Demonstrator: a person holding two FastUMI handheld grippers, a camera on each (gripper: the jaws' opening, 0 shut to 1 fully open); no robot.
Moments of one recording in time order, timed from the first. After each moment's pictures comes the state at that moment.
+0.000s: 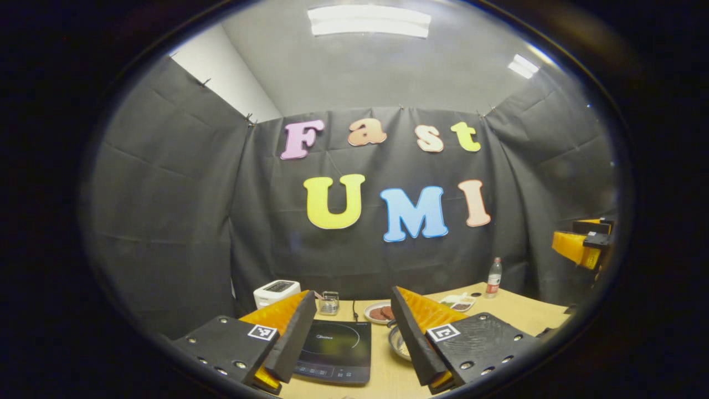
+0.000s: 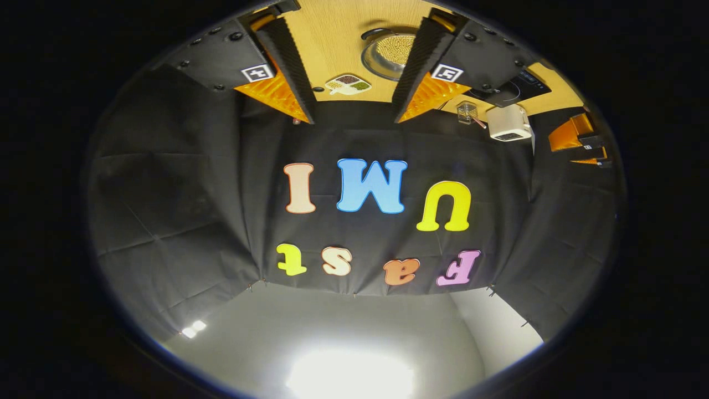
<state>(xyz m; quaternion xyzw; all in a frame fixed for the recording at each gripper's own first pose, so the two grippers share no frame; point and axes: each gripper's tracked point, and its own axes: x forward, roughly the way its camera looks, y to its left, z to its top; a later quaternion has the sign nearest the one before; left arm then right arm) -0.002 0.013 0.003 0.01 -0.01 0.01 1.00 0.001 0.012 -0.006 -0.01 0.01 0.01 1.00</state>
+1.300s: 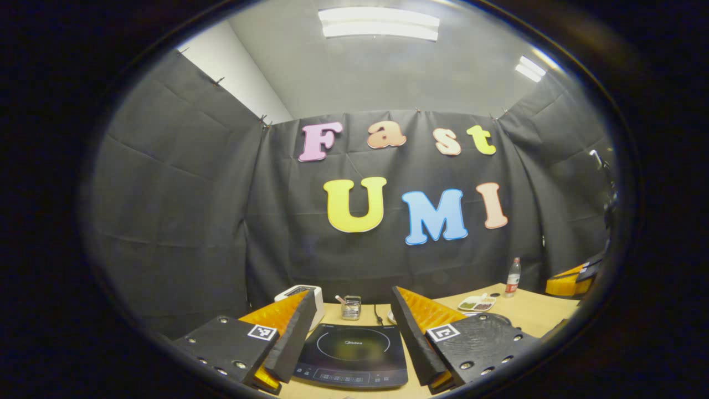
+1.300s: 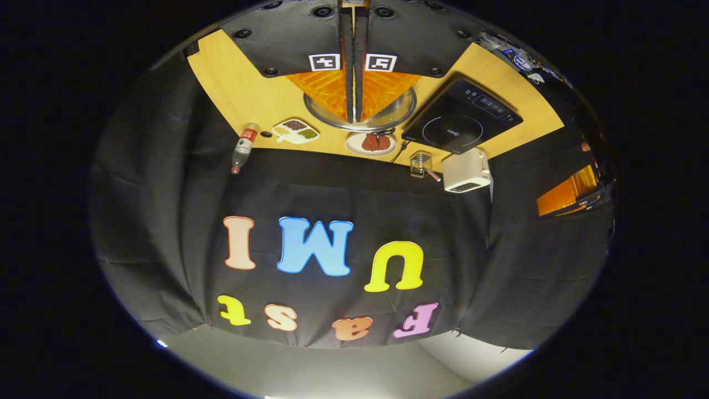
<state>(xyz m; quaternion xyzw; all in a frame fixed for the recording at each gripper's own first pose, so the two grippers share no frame) 0.010 0.098 -0.006 0.01 -0.02 0.04 1.00 0.006 0.111 -0.105 -0.03 0.19 0.14 0.97</state>
